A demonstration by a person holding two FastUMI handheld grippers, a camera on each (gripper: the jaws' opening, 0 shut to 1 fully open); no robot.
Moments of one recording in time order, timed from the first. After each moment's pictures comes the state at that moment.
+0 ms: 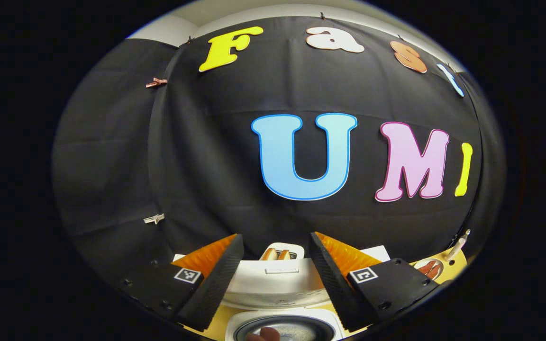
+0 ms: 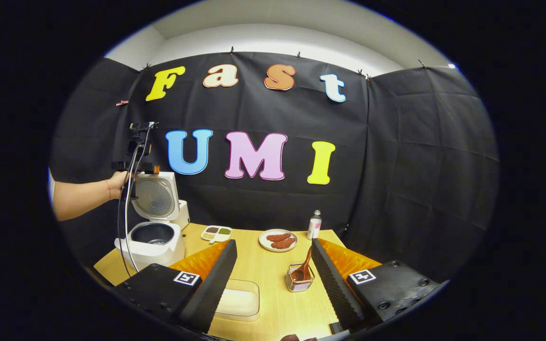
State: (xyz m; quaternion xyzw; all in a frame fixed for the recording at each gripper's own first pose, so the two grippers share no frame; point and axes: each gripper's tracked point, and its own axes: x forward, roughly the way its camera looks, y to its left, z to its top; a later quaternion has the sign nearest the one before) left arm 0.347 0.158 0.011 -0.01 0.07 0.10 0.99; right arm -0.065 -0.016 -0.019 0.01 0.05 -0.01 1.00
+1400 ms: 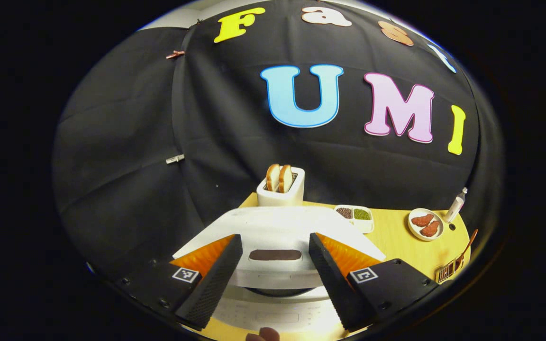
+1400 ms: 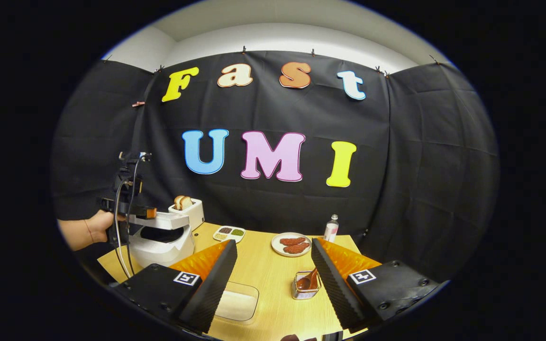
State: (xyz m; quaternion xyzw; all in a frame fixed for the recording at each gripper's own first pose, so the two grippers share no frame) left arm 0.185 0.101 -0.148 -0.03 0.21 0.12 0.97; right arm -0.037 -0.025 -0.027 0.00 0.06 0.07 1.00
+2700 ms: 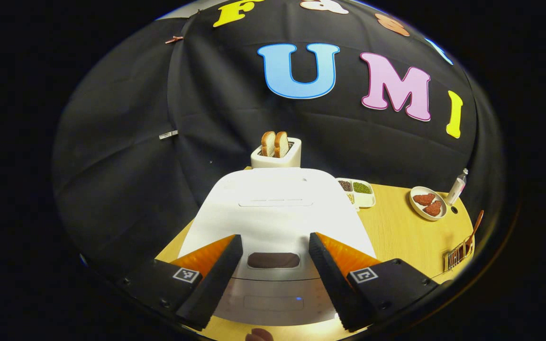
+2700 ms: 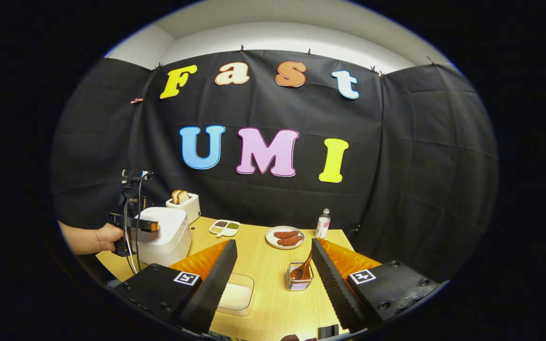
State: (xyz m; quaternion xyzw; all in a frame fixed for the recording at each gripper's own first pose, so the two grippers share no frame) left arm 0.165 0.091 -0.211 -0.04 0.24 0.10 0.96; right arm -0.069 -0.039 -0.033 0.00 0.07 0.05 1.00
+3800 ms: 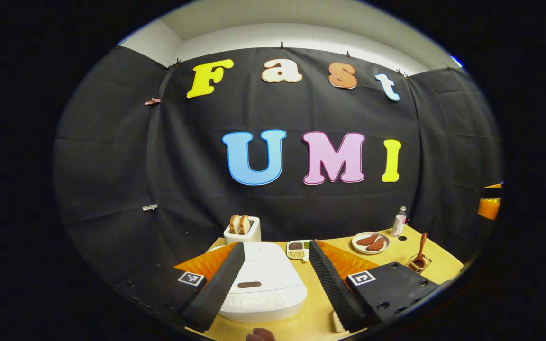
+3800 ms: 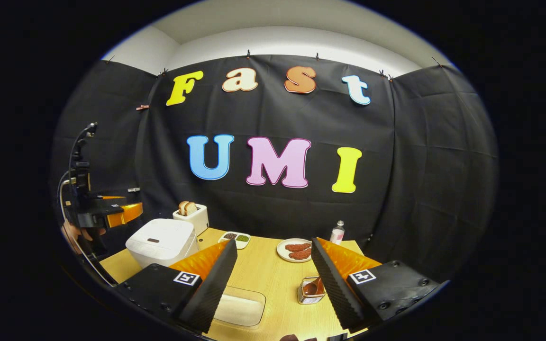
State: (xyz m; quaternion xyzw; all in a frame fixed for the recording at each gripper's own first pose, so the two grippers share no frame) left arm 0.044 0.020 -0.019 0.01 0.02 -0.03 1.00; right arm -0.025 -0.007 -0.013 0.00 0.04 0.08 1.00
